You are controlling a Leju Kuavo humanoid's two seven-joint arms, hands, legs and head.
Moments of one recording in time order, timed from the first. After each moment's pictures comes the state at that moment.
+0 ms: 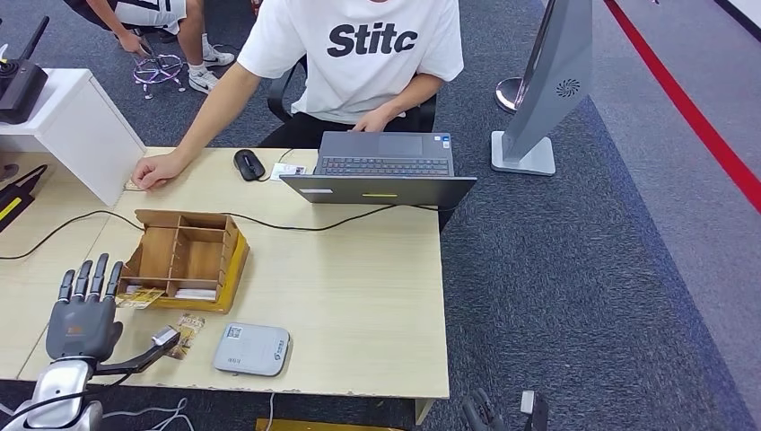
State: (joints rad) left arm -0.11 0.40 -0.02 -0.92 -1.56 0.69 0.09; right arm -0.21 0.18 -0.77 -0.23 0.20 0.26 -0.50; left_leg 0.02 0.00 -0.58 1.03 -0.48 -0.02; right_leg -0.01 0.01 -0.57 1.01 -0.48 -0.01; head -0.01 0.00
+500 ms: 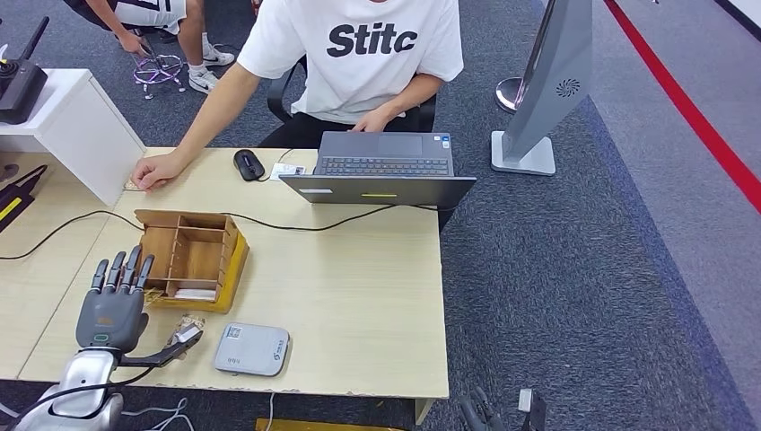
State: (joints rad) left arm -0.15 0.40 -0.15 -0.92 -1.56 0.69 0.11; right arm -0.22 0.19 -0.77 -0.23 0.21 0.26 -0.49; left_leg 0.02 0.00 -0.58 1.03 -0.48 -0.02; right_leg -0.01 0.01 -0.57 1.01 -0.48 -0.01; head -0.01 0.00
